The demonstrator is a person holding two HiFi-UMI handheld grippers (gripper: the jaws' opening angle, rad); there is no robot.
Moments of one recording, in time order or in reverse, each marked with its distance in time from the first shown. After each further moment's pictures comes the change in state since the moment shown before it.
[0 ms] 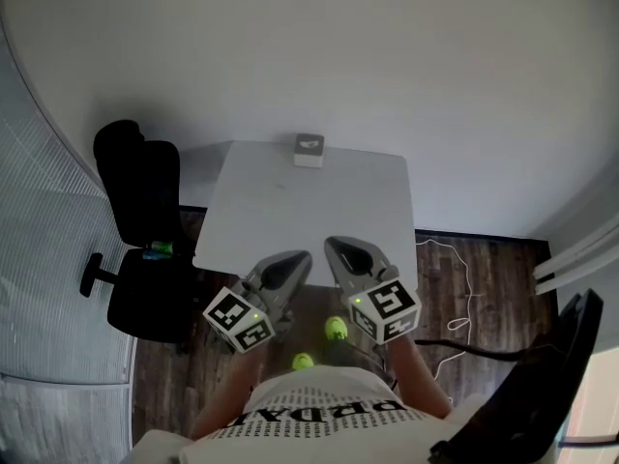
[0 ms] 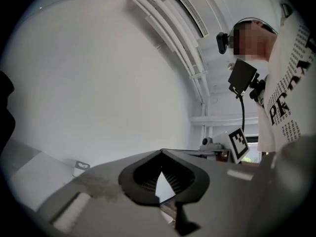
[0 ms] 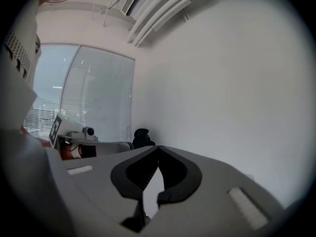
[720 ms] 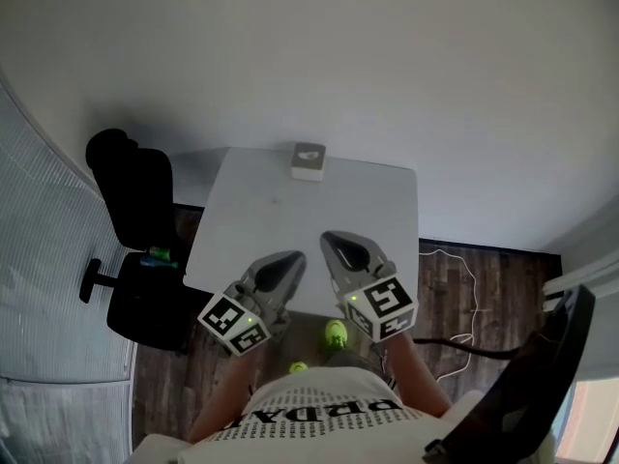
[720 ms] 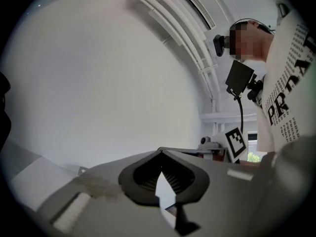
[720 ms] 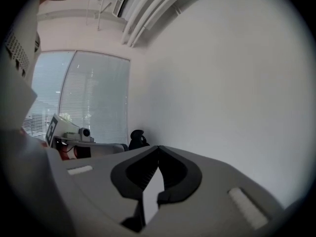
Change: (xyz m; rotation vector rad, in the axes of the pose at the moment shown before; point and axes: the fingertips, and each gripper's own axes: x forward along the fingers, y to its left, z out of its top) left arm 0.086 0.073 0.001 0.020 0.005 0.083; right arm 0.065 -0.104 0.006 0.015 -0.009 0.059
